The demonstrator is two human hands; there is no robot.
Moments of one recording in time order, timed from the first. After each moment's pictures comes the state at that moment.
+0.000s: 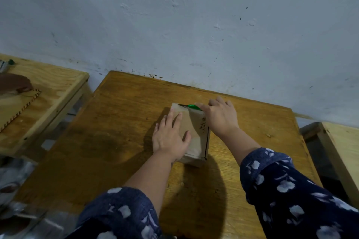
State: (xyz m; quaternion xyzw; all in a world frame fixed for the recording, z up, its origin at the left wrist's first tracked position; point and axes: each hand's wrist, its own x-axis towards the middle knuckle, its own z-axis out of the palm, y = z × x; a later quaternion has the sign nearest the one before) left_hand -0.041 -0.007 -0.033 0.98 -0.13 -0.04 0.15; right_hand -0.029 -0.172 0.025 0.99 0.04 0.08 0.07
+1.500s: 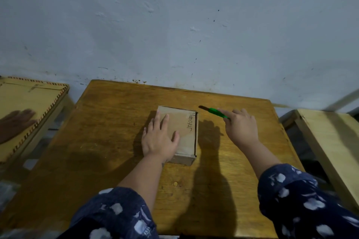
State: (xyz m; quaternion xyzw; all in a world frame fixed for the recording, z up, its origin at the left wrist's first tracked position) left_hand -0.041 -0.005 -0.033 0.98 -0.14 -0.04 0.16; right_hand -0.098 -0.230 0.028 0.98 -0.15 0.10 0.00
